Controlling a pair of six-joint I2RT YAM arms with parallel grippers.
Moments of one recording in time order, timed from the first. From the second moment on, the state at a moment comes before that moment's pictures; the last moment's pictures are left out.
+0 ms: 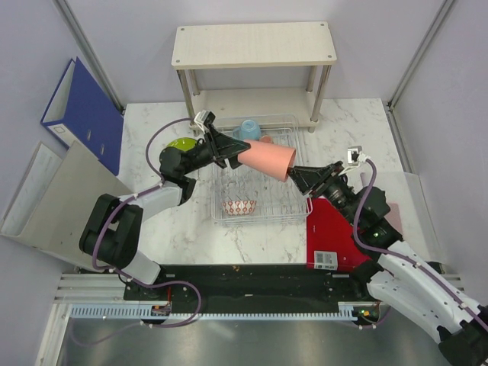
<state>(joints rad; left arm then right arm) -0.41 1.55 0.80 1.29 0.83 -1.73 0.58 0.67 0.53 0.31 -0.07 0.73</state>
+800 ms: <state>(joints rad) -0.39 1.21 0.95 0.60 0.71 -1.21 0.57 0.85 0.93 0.04 0.16 0.53</state>
